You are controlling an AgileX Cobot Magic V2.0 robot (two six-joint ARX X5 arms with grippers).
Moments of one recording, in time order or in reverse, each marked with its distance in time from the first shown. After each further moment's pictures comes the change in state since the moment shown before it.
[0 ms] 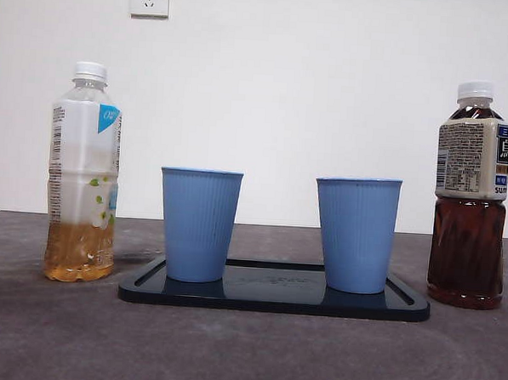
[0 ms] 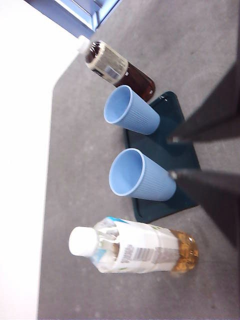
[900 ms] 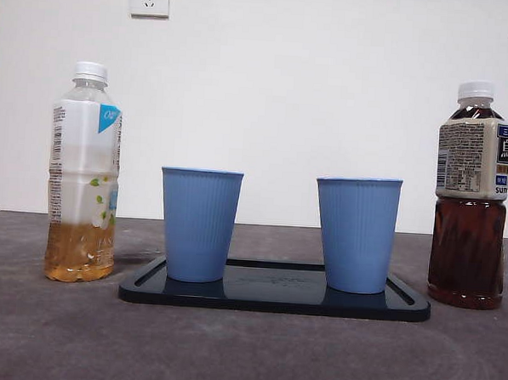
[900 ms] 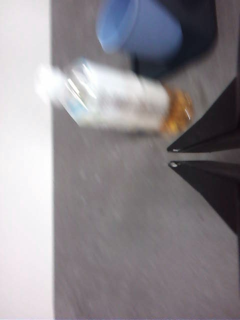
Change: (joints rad) left arm 0.472 -0.237 -0.403 0.201 0.002 0.282; right arm 0.000 0.000 0.000 0.006 0.000 -0.003
